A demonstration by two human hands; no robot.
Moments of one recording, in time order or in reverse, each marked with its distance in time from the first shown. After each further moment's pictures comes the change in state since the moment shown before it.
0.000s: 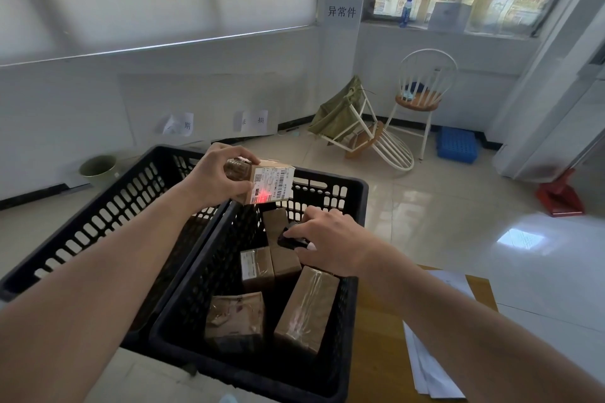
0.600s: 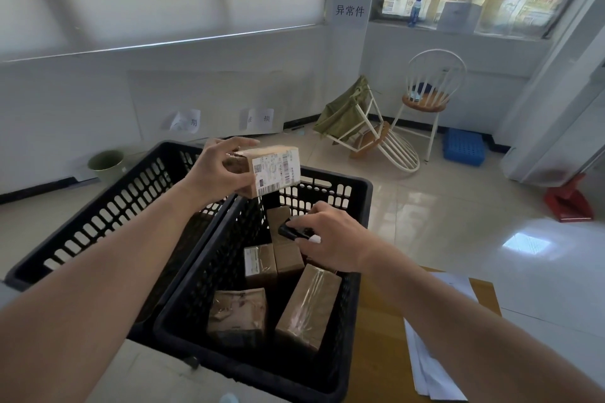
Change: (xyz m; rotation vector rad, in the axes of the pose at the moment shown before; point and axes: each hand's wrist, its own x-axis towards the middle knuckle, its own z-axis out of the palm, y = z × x) left_hand -0.010 0.010 -0.002 -0.121 0.090 -0.061; right_hand 0.005 0.011 0.013 0.254 0.101 0.016
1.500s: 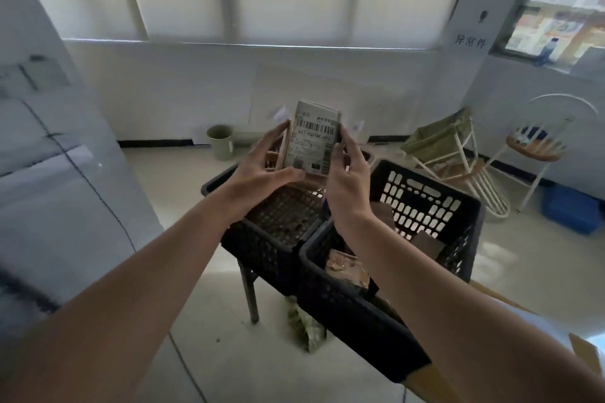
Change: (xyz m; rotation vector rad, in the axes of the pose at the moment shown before) left_hand -0.238 -0.008 -0.149 -0.313 0.214 -0.101; right_hand 0.039 -0.275 0.066 1.183 0.556 -0.011
